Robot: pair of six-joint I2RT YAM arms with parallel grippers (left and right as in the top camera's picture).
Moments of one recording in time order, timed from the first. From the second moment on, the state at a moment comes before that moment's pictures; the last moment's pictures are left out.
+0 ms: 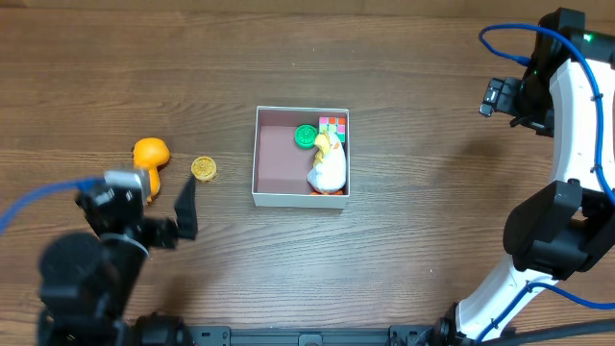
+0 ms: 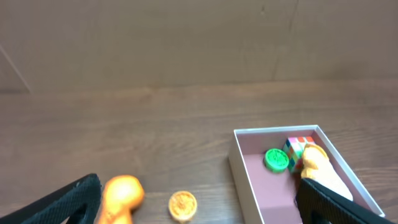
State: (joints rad) left arm -0.01 0.52 0.88 -0.65 0.13 0.00; right arm -0.24 2.02 1.99 -1.41 0.14 0.15
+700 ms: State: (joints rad) left arm 0.00 1.43 1.72 -1.47 -0.10 0.16; right arm -0.24 2.02 1.99 -1.41 0.14 0.15
